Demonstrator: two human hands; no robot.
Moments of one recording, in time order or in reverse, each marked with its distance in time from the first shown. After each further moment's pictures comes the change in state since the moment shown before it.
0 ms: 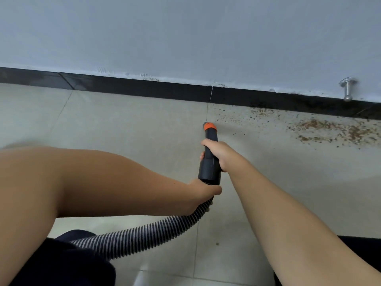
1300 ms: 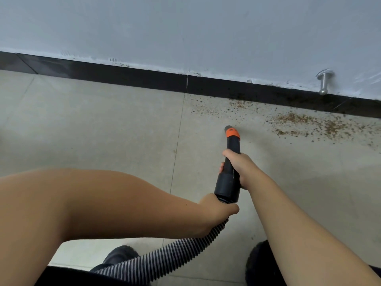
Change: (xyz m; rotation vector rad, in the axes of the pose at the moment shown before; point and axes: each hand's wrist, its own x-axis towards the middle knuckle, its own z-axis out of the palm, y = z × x) left_hand 0.013 0.002 0.118 -0.074 -0.136 0.066; right_hand -0.024 0.042 -0.126 0.162 0.158 0.057
